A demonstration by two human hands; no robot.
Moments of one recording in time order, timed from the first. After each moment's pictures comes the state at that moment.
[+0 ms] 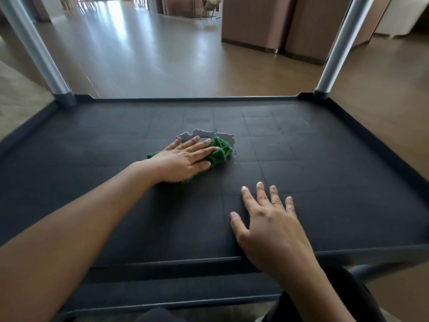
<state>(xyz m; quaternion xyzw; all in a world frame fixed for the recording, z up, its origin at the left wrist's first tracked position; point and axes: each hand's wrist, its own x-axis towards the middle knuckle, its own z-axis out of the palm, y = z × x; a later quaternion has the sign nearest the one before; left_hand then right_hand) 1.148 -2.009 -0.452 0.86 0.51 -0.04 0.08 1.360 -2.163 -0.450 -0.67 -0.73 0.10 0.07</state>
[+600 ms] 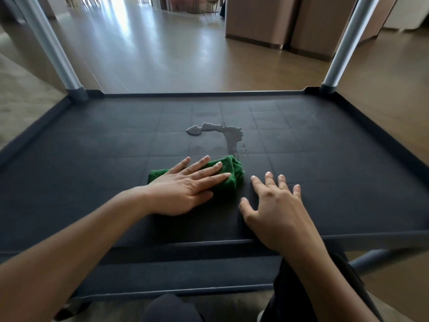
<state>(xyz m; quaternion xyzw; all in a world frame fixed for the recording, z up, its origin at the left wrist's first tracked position) 1.146 -2.094 -0.443 0.89 0.43 -0.04 0.11 1.357 -2.148 -0.445 -0.68 -0.72 0.10 0.08</state>
